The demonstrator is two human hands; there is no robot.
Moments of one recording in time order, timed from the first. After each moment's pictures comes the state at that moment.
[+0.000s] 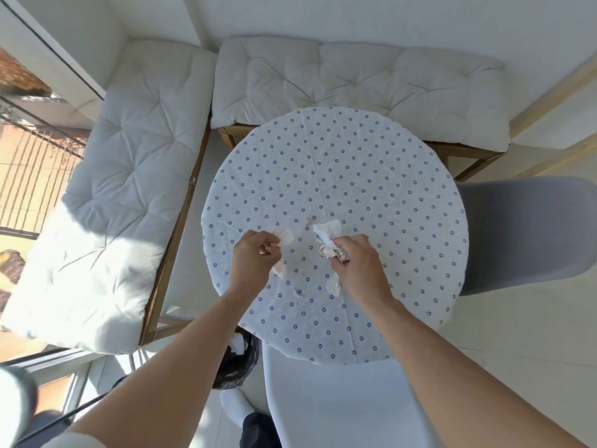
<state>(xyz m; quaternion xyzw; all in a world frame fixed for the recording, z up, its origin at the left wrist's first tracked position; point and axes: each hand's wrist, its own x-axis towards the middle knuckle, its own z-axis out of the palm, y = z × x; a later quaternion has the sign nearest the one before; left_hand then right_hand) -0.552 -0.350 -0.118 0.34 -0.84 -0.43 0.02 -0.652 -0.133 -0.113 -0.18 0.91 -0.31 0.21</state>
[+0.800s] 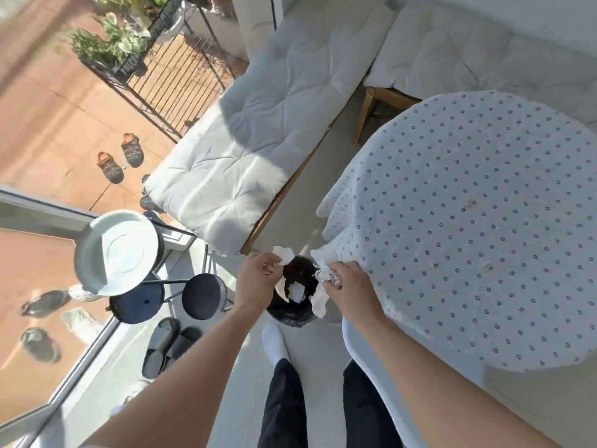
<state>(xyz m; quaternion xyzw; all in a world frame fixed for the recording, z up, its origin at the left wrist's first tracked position) -0.219 -0.447 -0.150 0.55 -0.73 -0.41 0.03 -0.386 -0.294 -0.153 -0.35 0.84 -0.20 0.37</state>
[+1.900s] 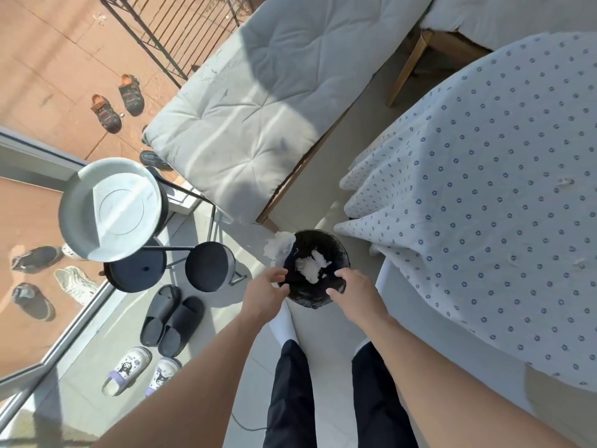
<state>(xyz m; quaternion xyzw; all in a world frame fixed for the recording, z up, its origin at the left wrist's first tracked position) -0.127 -0.436 -0.272 0.59 -0.59 -0.53 -0.12 -0.318 -0.310 -0.272 -0.31 0.83 -0.07 0.46</state>
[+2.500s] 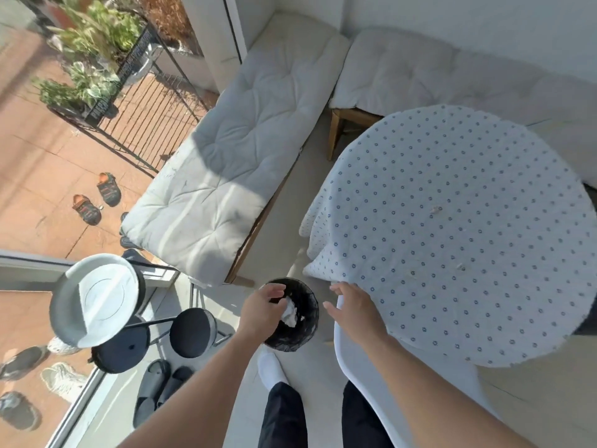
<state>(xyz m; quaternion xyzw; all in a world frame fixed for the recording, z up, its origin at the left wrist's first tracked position) -0.244 -0.431 -0.150 0.52 -0.68 -0.50 -0.12 -0.407 -0.268 -0.150 -0.28 0.86 -0.18 0.38</state>
